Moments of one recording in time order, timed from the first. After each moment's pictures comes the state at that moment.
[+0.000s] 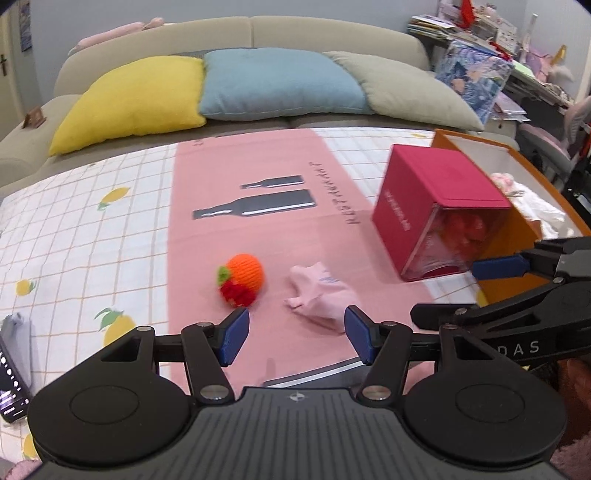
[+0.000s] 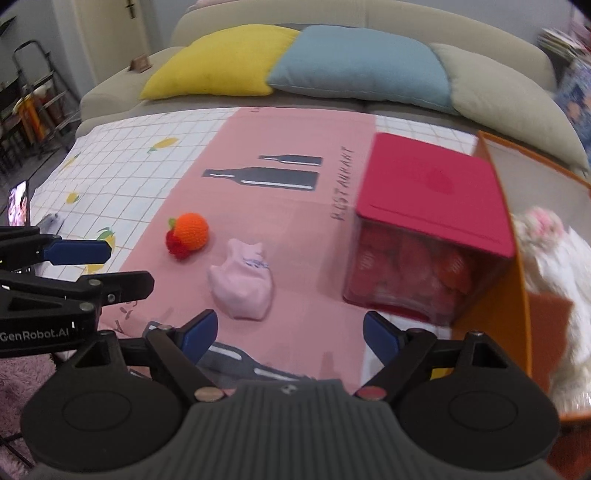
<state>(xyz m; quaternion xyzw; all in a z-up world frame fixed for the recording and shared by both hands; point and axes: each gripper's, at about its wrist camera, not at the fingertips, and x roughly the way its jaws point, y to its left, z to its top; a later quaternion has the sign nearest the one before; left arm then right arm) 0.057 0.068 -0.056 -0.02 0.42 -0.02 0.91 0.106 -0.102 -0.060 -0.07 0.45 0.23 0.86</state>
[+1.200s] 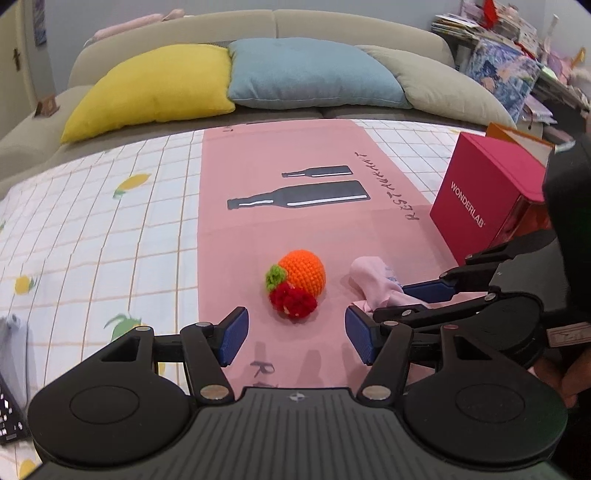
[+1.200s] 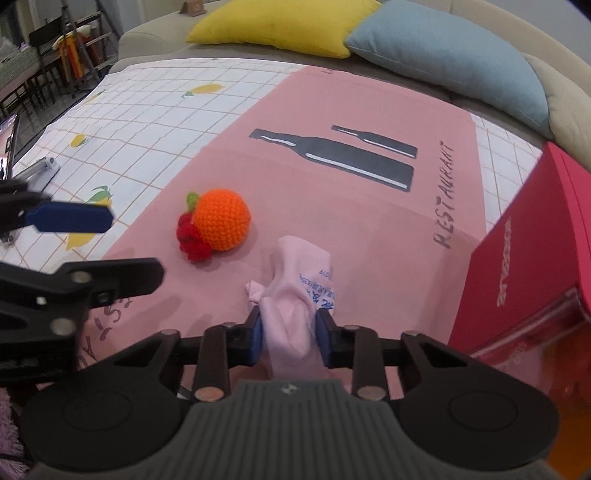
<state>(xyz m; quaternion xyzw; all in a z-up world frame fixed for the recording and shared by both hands) 0.088 0.106 -0.098 -0.01 0.42 0.00 0.91 0.161 -0.013 -0.135 -0.15 0.46 0.31 0.82</state>
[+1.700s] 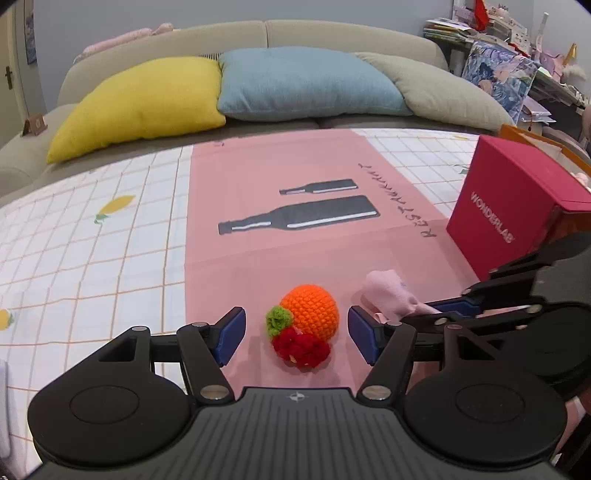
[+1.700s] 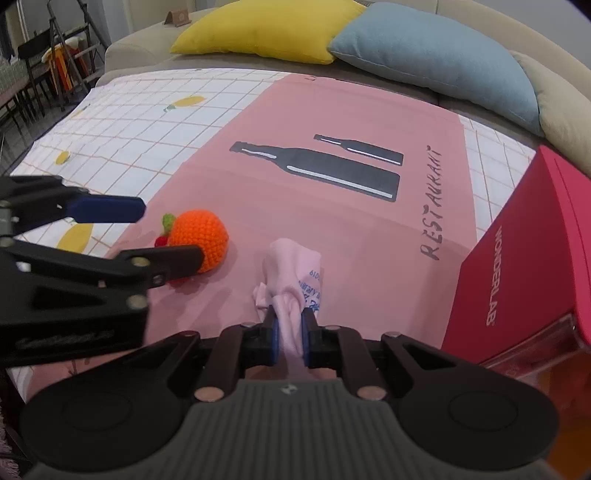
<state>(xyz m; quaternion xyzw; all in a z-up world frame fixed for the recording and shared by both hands) 0.124 0.112 -0.120 0.00 0.39 -0.01 0.92 0.177 -0.017 -0.137 -0.13 0.46 0.29 0.83</state>
